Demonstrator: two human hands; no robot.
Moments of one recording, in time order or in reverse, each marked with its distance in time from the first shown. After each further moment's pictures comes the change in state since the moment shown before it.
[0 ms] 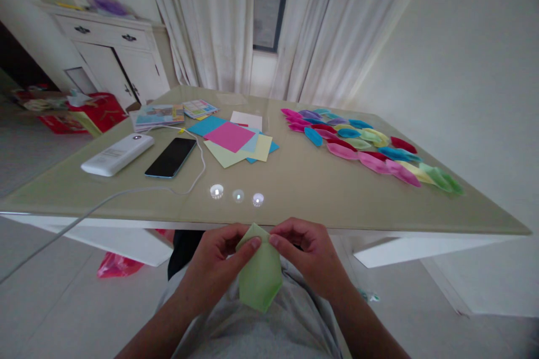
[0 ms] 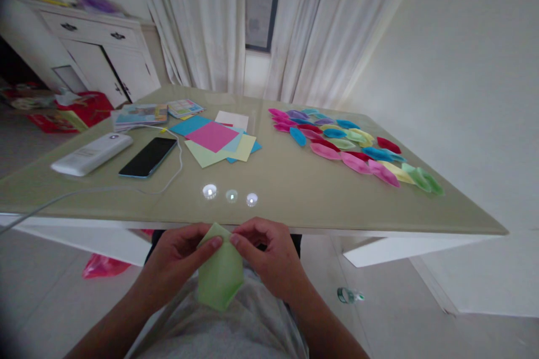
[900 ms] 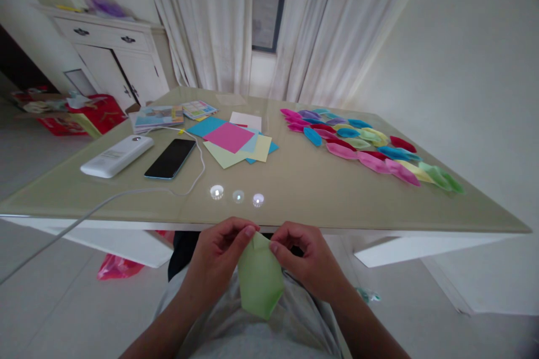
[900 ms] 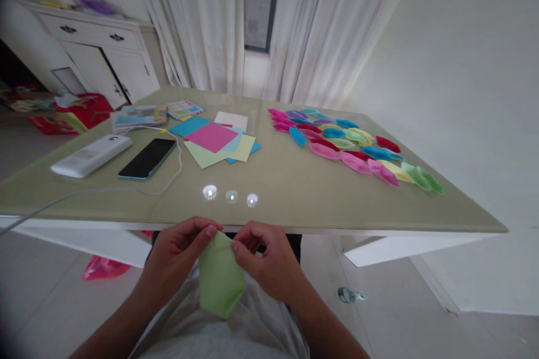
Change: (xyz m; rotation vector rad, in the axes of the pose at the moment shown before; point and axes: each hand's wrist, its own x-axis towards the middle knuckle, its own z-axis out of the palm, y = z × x) left_hand 0.004 0.004 0.000 0.084 0.150 0.068; right_hand -0.002 -0.002 0.000 -0.149 -0.041 -0.063
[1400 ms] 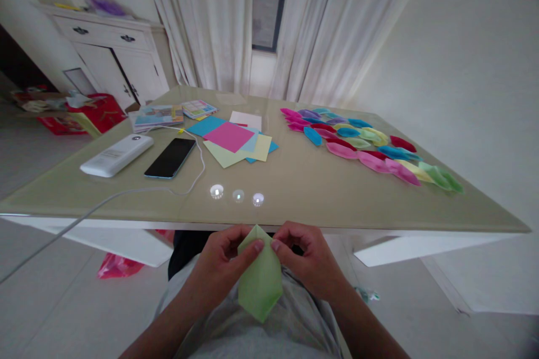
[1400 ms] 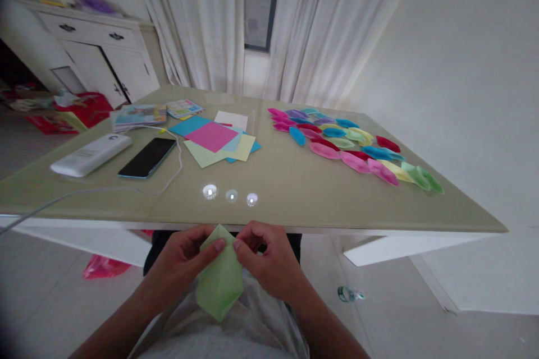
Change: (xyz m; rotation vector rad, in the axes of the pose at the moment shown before) left_hand -0.005 -0.008 0.004 -0.050 -0.173 -0.102; right_hand 0.000 0.005 0.001 0.001 0.012 0.003
